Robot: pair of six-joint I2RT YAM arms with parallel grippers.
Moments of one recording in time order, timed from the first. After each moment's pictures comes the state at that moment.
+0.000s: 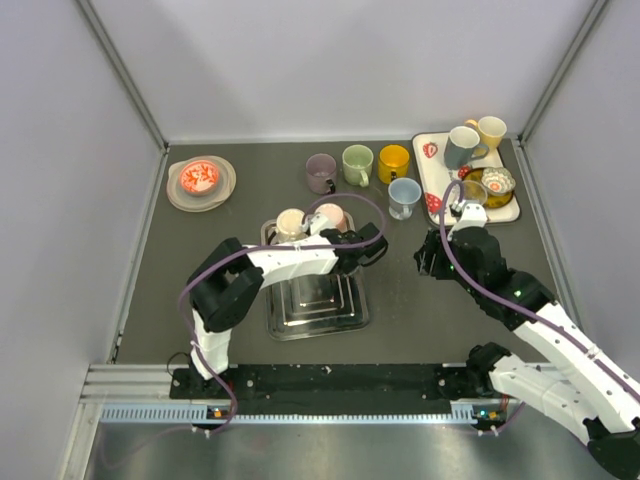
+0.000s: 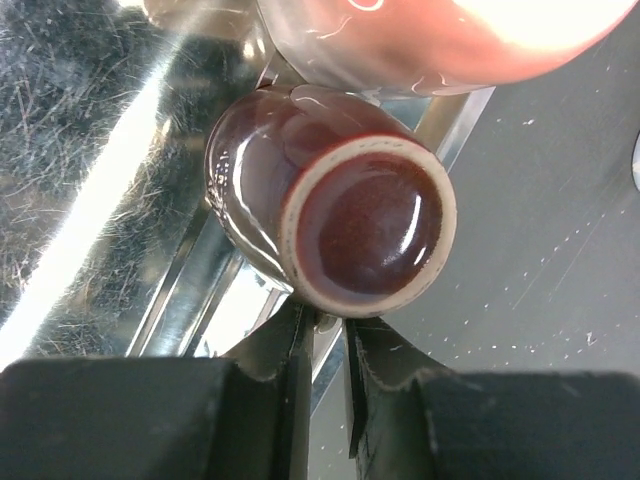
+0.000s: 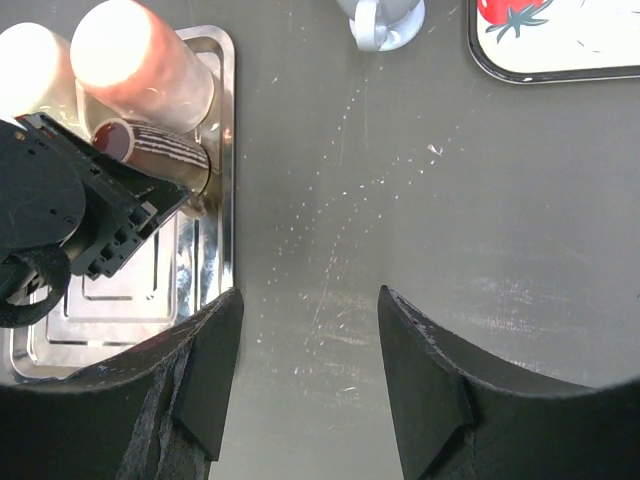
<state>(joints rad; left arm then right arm) -0.96 1.94 1.37 -0.66 -0.59 -1.65 0.62 0.75 0.79 -0.61 0.29 0.47</state>
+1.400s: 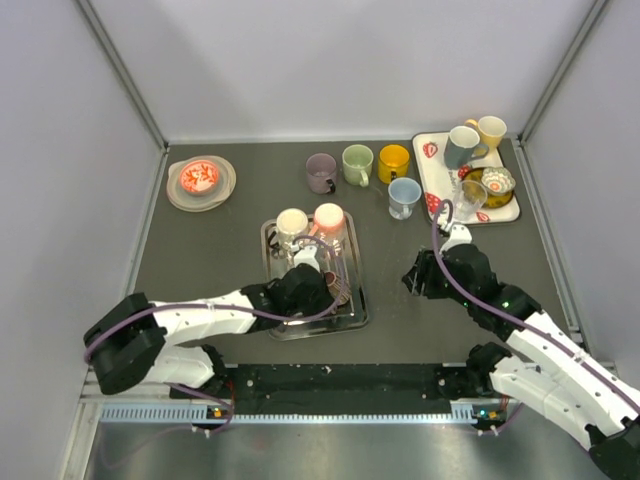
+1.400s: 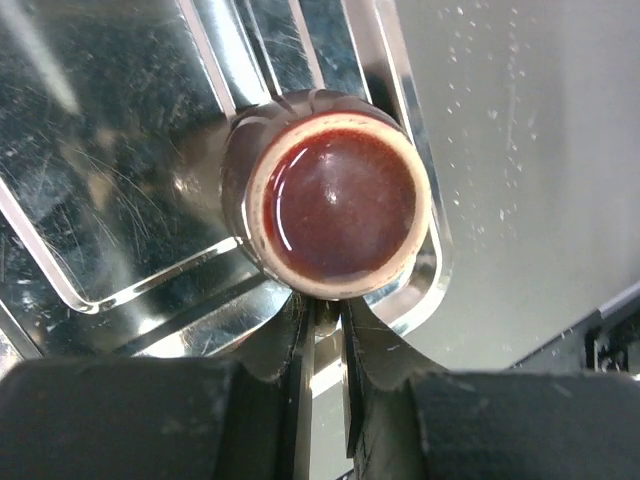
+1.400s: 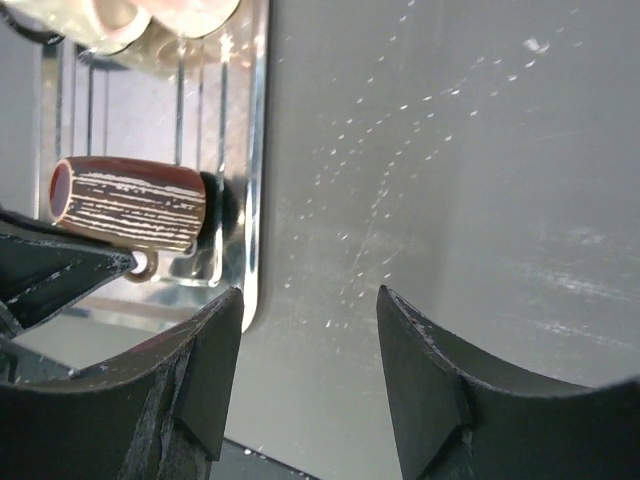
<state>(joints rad) -0.99 1.32 0.61 -0.05 -0.18 -0.87 0.62 0.71 0.61 -0.54 0.13 0.54</state>
